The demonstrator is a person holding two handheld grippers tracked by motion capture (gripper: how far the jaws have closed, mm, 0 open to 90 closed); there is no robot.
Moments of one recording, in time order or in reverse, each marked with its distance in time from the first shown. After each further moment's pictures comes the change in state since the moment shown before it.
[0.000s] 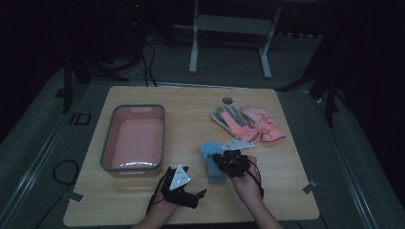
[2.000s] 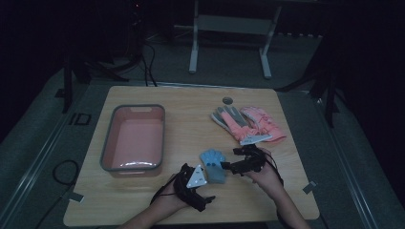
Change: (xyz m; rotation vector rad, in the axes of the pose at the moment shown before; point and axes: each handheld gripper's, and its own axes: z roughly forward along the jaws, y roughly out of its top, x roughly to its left) left arm -0.013 0.033 0.024 0.135 -0.165 0.249; right arm -0.073 -0.017 0.001 0.035 0.271 0.013
